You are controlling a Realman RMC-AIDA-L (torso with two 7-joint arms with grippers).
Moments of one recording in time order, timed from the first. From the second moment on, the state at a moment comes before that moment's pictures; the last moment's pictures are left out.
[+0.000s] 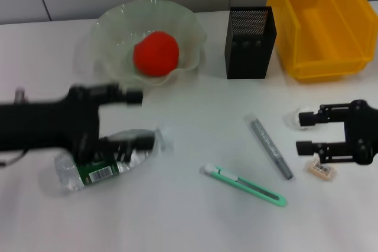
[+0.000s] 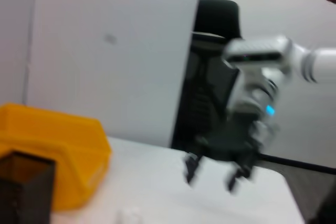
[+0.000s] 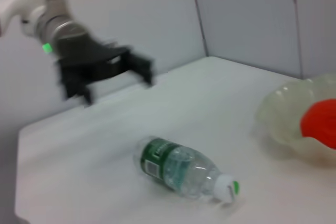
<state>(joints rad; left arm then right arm) -0.41 -2.03 1.07 0.97 1.67 1.73 -1.51 0.42 2.07 -0.47 -0.99 -2.20 -1.93 1.46</state>
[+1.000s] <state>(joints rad) -0.26 -2.03 1.05 0.87 1.78 1.86 -1.23 0.76 2.04 -0.96 -1.34 -2.90 -1.91 2.44</state>
